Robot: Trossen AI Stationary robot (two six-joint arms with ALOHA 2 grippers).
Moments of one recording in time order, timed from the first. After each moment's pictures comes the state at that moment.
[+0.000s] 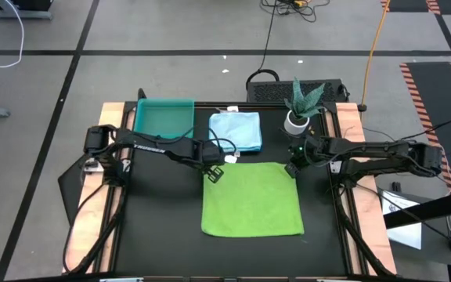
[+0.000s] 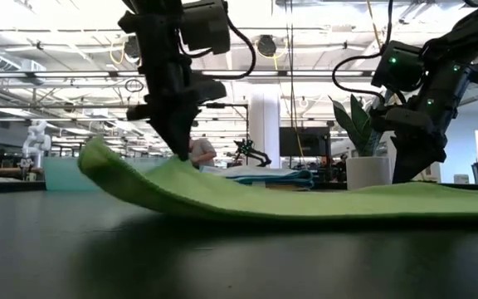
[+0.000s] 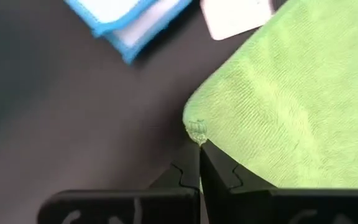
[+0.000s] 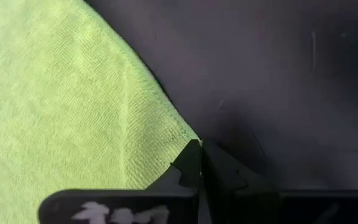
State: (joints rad) left arm 0.05 1.77 1.23 -0.78 -0.17 -0.78; right arm -0.37 1.03 0.36 -0.43 -0.07 0.44
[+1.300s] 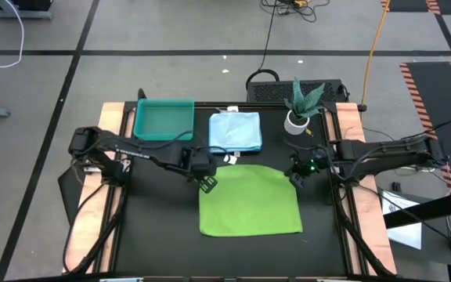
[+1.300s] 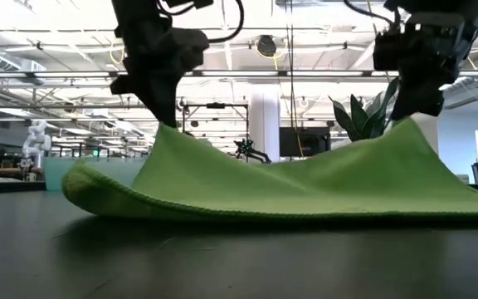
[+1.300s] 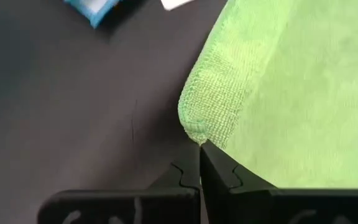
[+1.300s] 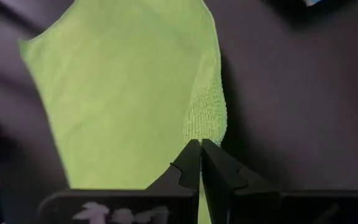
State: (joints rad) left arm -0.08 1.64 1.23 -0.85 -0.15 -0.83; right arm -0.02 0.87 0.58 -0.62 -0.07 0.62
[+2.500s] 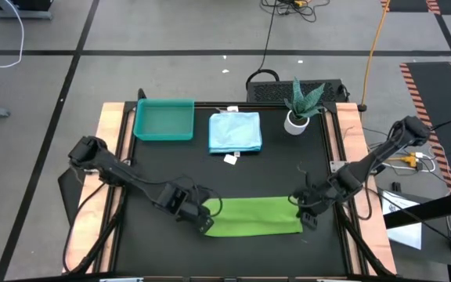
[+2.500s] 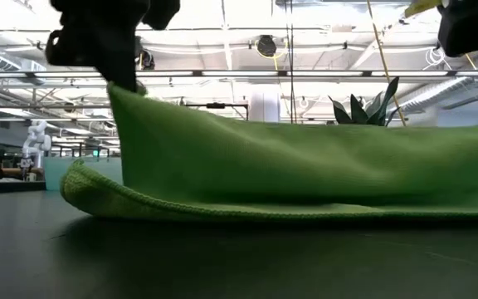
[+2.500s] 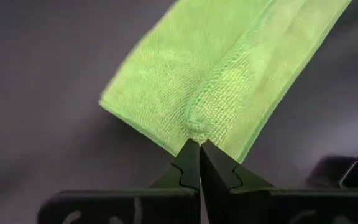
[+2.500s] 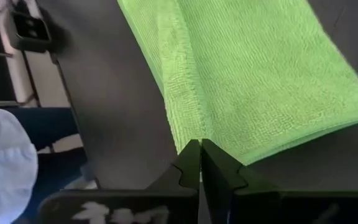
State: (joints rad) left arm -0.45 1.71 1.30 -0.80 -0.15 -1.19; right arm 0.61 1.02 0.60 -0.57 -0.03 1.15
